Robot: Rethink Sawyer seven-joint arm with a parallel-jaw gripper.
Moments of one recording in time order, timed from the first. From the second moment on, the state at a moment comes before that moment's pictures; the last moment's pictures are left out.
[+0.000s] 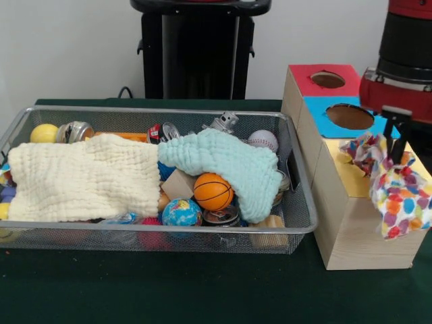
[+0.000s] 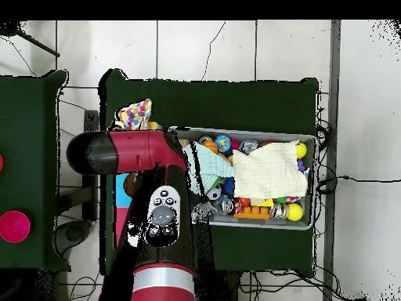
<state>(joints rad) 0.13 -0.53 -0.09 1.36 0.04 0.58 2.39</state>
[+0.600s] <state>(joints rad) 0.09 -0.54 -0.08 1.39 0.02 0.56 2.39</state>
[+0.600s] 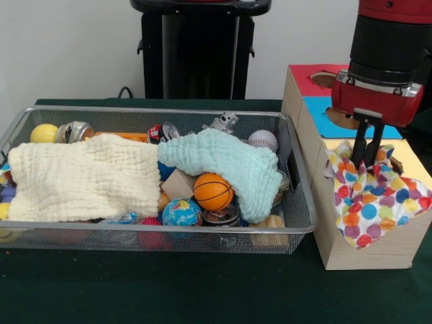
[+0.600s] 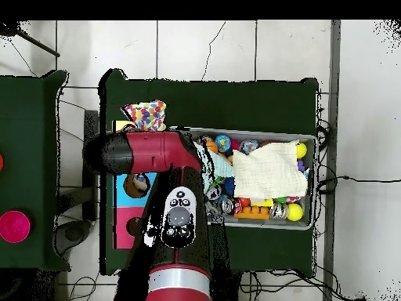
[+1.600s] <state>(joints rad) 0.12 -0.55 -0.11 1.47 0.05 0.41 2.39</state>
